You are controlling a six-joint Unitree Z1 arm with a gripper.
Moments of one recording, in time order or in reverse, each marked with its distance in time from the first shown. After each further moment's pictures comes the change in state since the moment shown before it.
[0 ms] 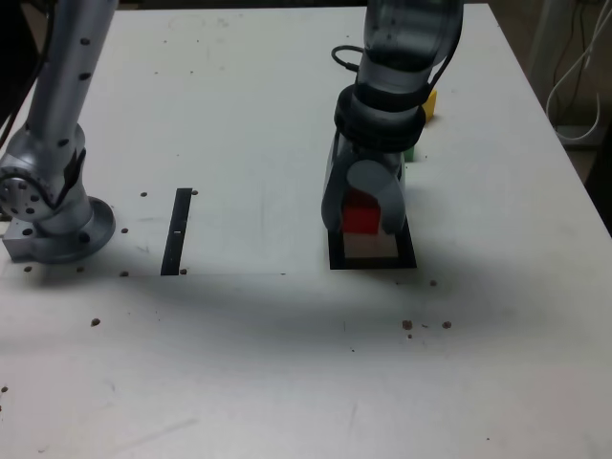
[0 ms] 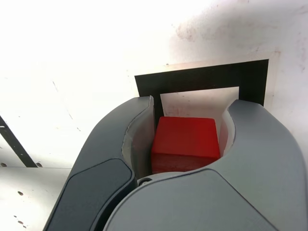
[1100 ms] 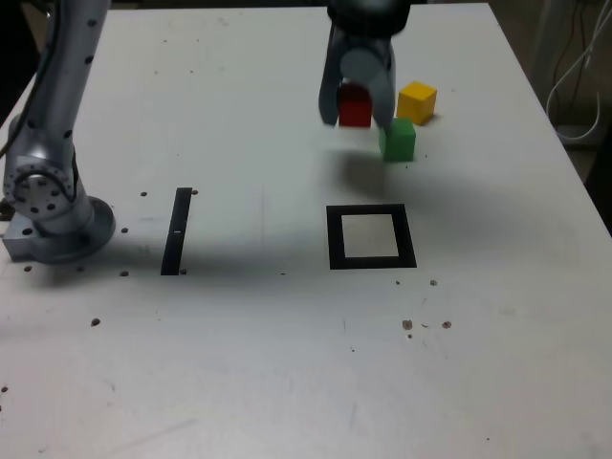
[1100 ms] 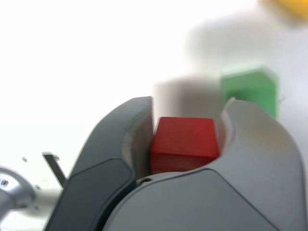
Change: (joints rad) arm 0.298 -0.032 -0.161 0.123 0.114 0.298
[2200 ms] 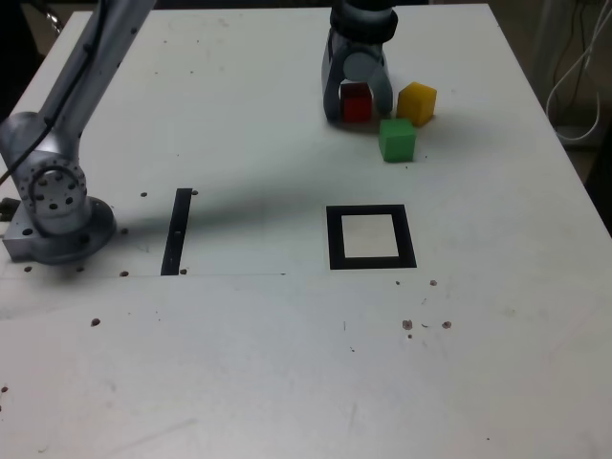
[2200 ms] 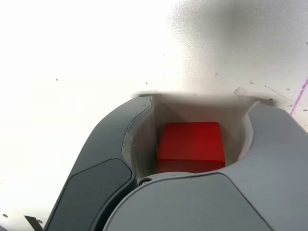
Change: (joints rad) arm 0.304 0.259 -0.205 -0.049 -0.011 0.162
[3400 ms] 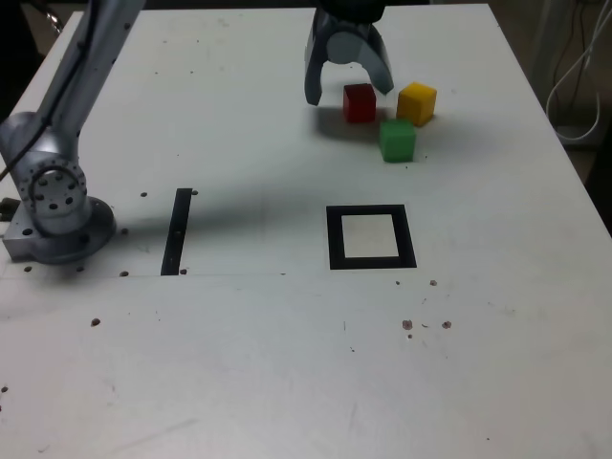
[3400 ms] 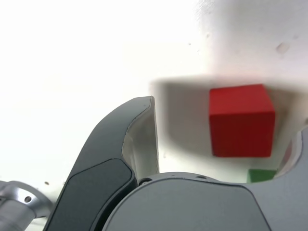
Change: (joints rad) arm -0.001 -0.037 -0.048 0.167 0.005 0.030
